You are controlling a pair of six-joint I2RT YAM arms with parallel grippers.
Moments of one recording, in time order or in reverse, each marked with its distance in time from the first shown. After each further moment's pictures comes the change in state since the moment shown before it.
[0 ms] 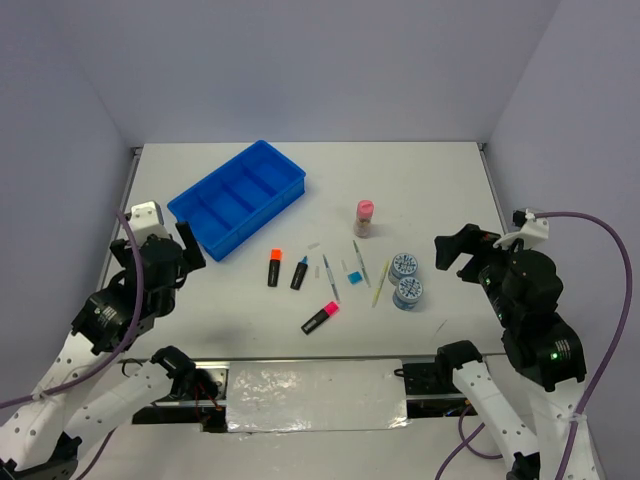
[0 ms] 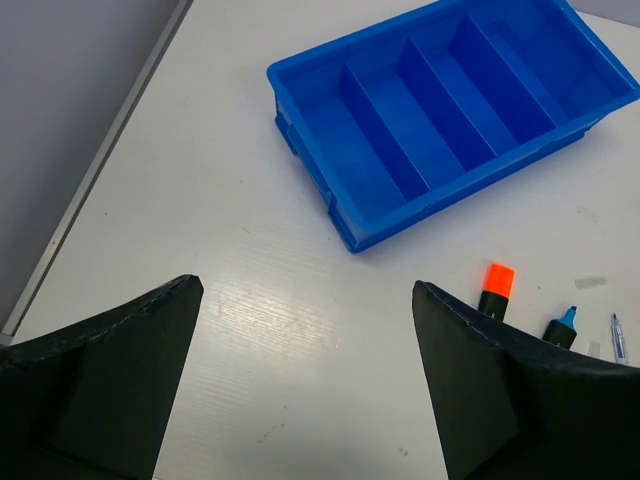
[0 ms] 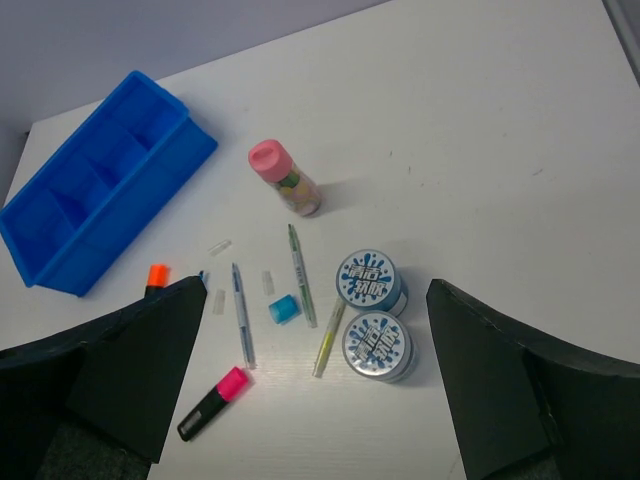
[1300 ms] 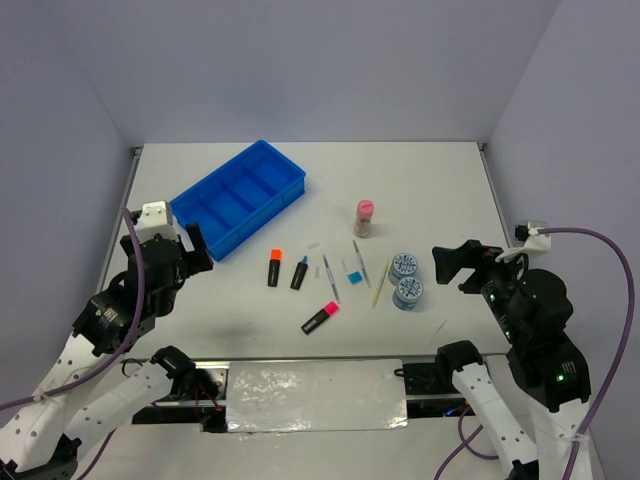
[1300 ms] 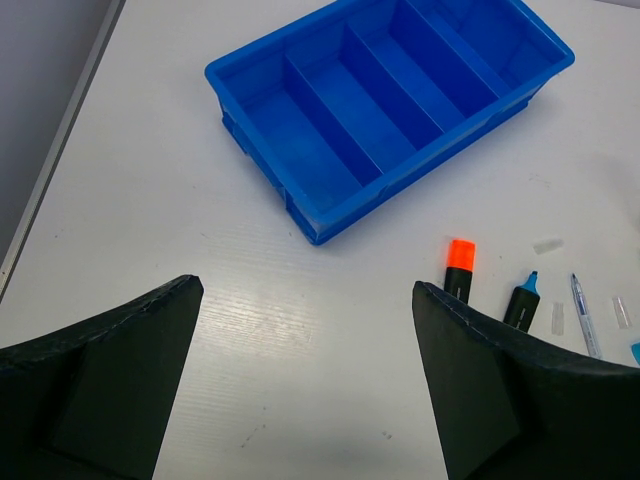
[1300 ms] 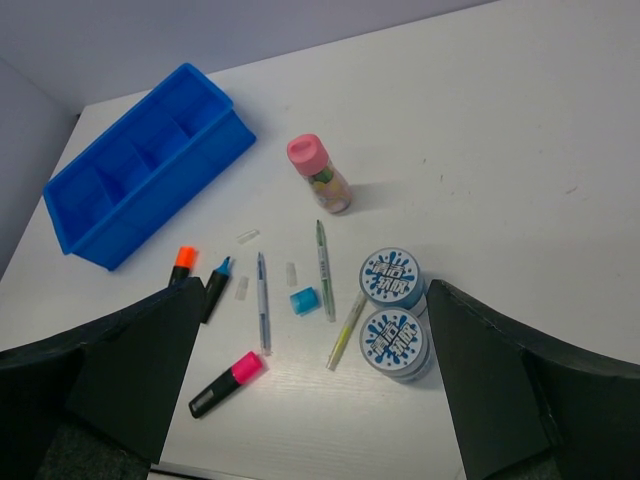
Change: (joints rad) left arm 0.000 -0.011 -0.023 0.069 0.125 0.072; right arm -0.001 -0.093 -0.020 0.000 -0.092 -0.035
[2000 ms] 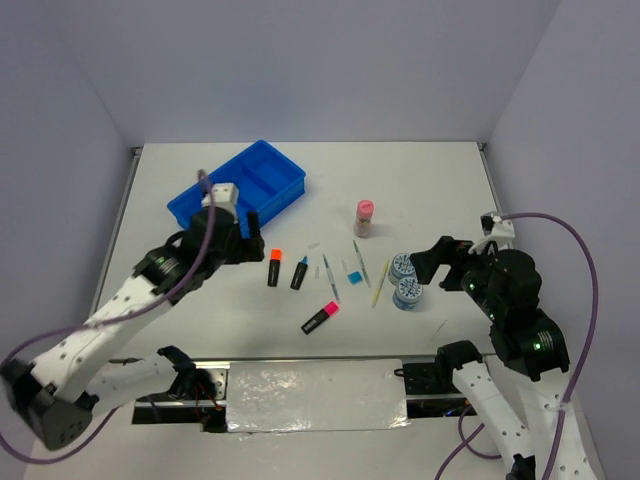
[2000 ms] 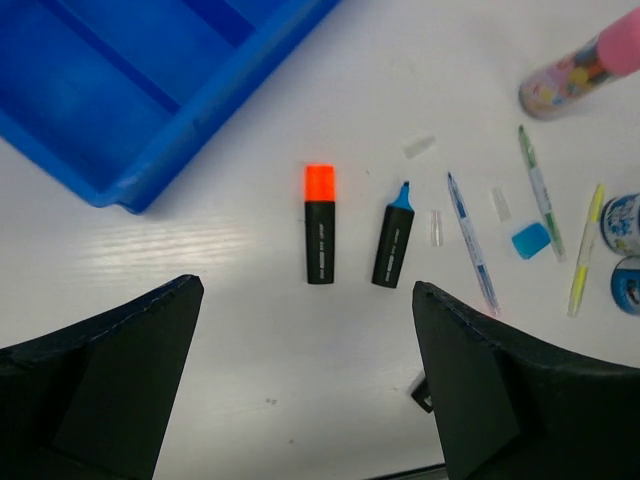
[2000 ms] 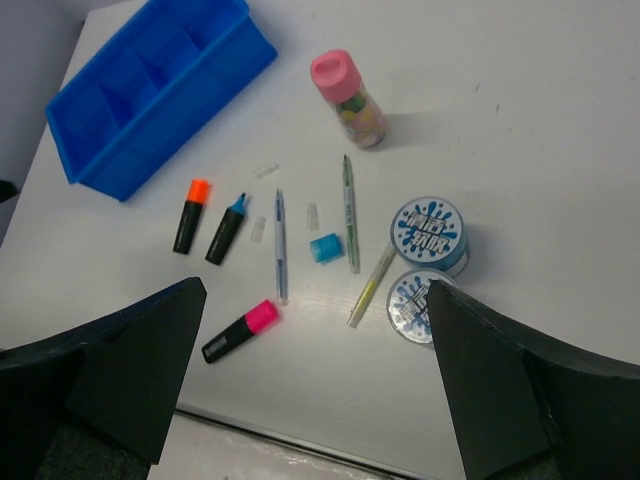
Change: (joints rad) left arm -0.024 0.278 0.044 0.126 0.329 -0.063; right arm 0.000 0.049 -0.106 0.024 -0.131 0.023
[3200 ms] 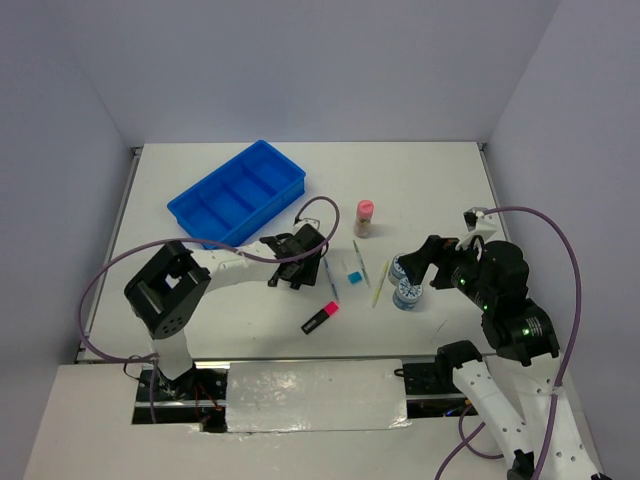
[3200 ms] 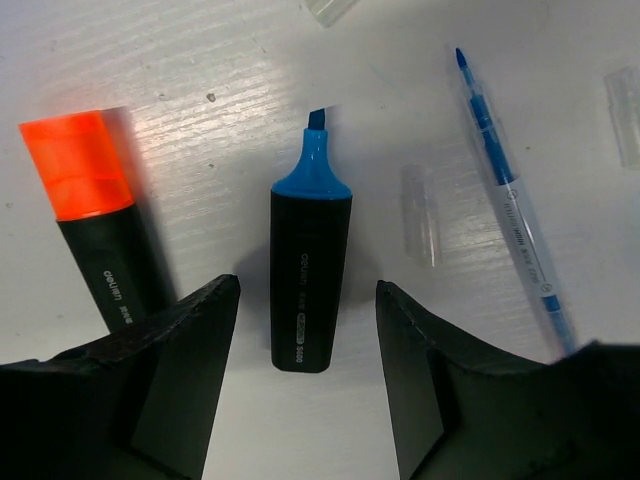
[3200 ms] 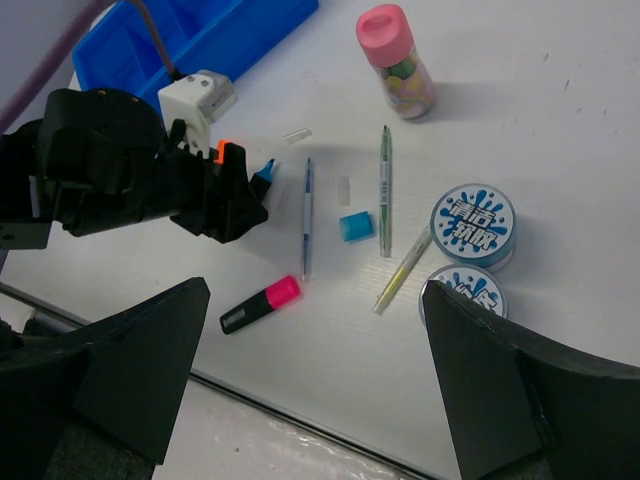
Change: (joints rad) left arm -0.204 0.853 0.095 0.267 0.053 -0.062; right arm 0.000 0.070 -0.058 0.058 -0.143 -0.012
